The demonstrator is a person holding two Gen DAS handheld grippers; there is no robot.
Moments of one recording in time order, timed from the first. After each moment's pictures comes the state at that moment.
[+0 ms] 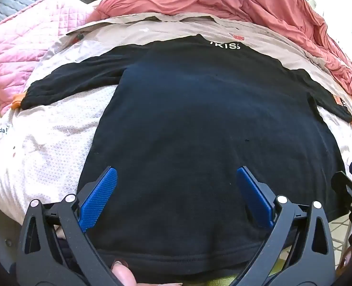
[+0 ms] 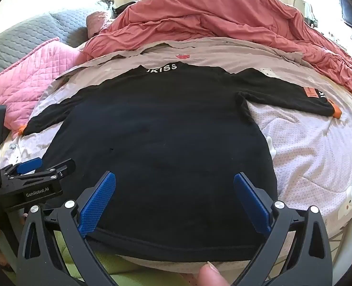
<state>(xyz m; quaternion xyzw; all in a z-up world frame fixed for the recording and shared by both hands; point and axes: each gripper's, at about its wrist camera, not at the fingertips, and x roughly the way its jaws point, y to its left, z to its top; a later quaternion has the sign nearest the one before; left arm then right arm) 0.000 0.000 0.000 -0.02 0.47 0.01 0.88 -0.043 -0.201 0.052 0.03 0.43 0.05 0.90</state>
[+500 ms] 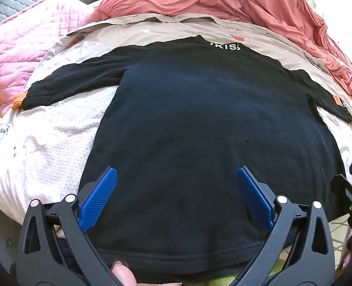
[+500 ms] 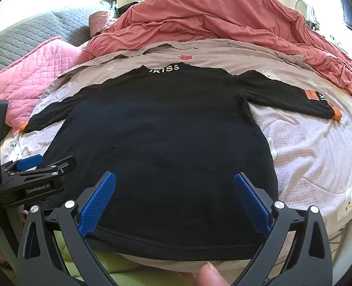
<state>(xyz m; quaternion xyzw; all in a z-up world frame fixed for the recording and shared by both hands) -0.001 0.001 0.002 -0.03 0.47 0.01 0.88 -0.045 -0.197 0.053 0.03 0.42 0.06 0.90</state>
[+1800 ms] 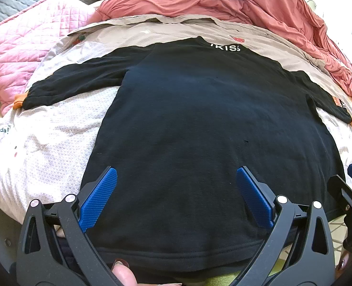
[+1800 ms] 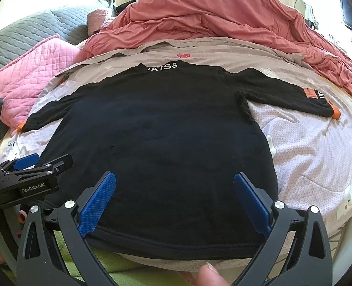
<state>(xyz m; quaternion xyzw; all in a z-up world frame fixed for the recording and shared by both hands) -0.002 0.000 0.003 -0.03 0.46 0.02 0.89 -0.046 -0.199 0.052 0.03 0.42 0.06 0.90</state>
